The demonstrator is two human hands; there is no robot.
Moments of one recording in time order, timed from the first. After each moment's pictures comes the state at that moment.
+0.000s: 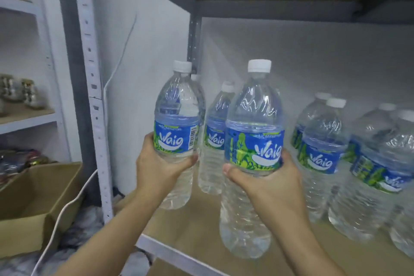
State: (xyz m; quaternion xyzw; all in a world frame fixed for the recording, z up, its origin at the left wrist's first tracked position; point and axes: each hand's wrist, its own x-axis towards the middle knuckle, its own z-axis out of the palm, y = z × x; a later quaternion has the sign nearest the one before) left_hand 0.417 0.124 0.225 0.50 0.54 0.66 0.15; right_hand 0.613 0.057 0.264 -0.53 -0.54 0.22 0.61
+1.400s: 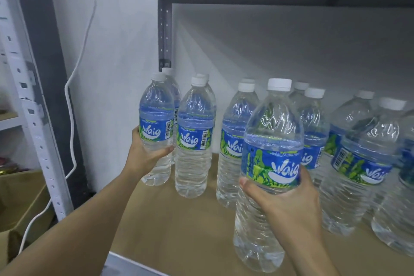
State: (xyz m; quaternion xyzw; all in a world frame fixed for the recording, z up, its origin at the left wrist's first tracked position) left_hand 0.408 0.248 0.193 0.55 0.54 0.58 0.26; right_hand 0.678 0.069 0.238 -0.57 -0.49 0.20 0.63
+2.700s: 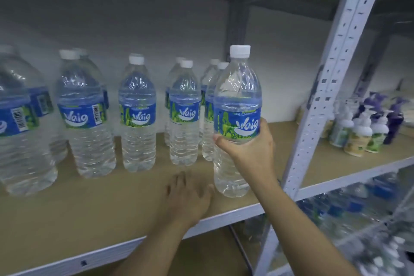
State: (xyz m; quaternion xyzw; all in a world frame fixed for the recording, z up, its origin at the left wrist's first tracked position) left_hand 0.863 -0.015 0.138 0.85 0.46 0.14 0.20; right_hand 0.974 -0.092 0.237 -0.67 -0.37 -0.07 0.63
